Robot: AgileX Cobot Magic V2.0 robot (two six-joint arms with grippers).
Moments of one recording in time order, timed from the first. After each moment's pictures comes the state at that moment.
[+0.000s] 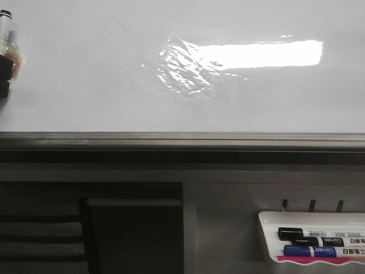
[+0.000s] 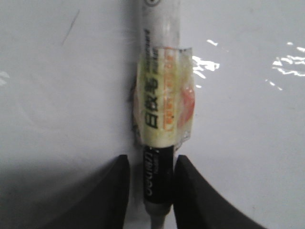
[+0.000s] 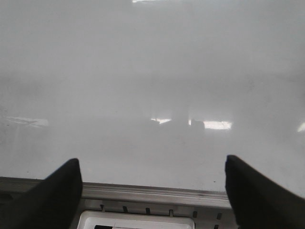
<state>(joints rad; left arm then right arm) -0.23 1.30 -0.58 -0.26 -0.12 0.15 -0.03 0.42 -0.50 0.15 0.43 -0.14</state>
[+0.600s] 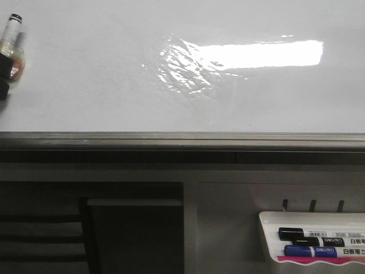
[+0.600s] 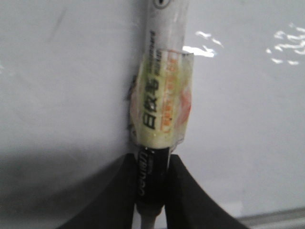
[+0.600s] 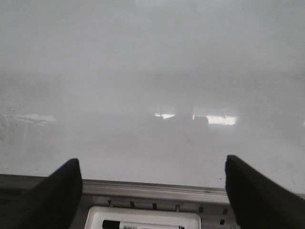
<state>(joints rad) -0.23 1.29 -0.66 -0.21 0.09 0.15 -0.03 0.45 -0.55 0.17 0.50 -0.14</state>
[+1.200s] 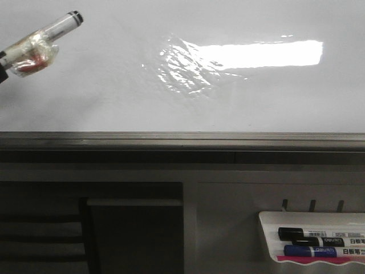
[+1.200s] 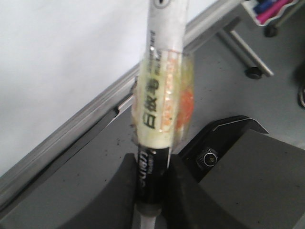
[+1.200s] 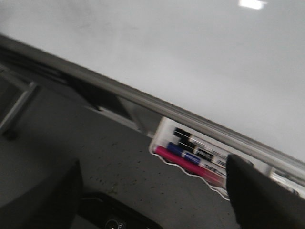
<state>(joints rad) -0.24 1.26 -1.05 -0.43 1.06 0.71 0.01 0.89 -0.92 0.51 1.01 -0.57</state>
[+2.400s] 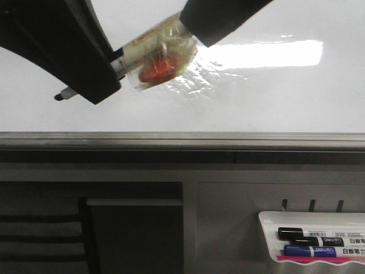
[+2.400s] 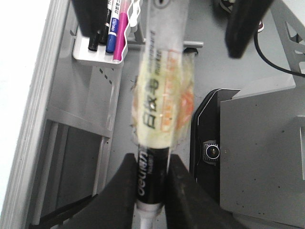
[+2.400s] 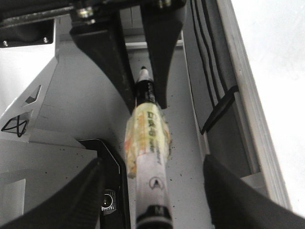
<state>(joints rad) -0.69 1.30 -1.10 -0.46 1.00 0.99 0.54 1.26 -1.10 0.69 0.98 -1.17</state>
